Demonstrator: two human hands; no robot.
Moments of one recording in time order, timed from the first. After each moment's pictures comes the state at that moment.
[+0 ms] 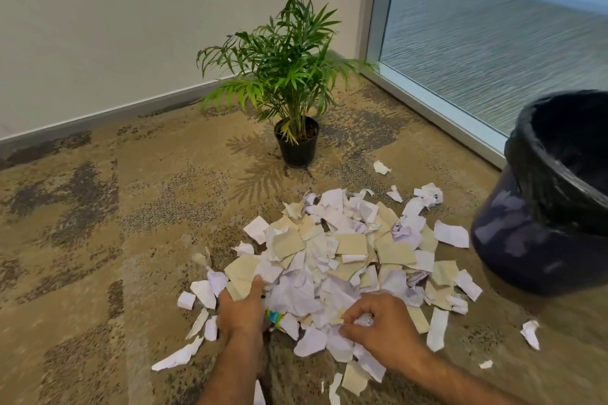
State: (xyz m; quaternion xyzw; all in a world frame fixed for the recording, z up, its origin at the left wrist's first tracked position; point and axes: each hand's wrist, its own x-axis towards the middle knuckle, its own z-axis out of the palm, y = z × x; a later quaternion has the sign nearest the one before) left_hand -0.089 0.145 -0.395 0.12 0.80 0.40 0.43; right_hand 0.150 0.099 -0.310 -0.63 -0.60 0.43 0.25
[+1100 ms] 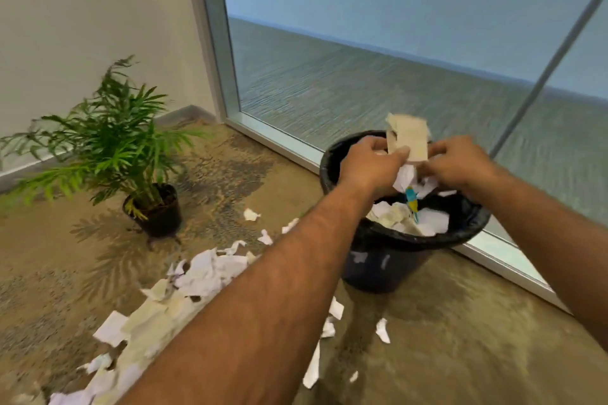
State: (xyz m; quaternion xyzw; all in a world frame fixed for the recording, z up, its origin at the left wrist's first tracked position) left_hand 0.323 0.226 -0.076 0.61 0.40 0.31 0.62; right_hand 0.478 0.179 -0.078 -0.84 -0.37 0.17 0.34
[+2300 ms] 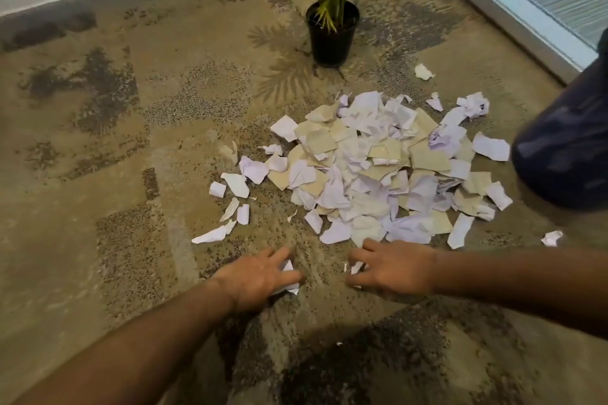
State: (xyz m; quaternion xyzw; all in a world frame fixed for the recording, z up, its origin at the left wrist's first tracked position) left_hand -0.140 0.040 -0.335 0.85 0.37 -0.29 0.24; right_hand 0.147 0.080 -0.353 -0.15 -0.95 0.14 -0.23
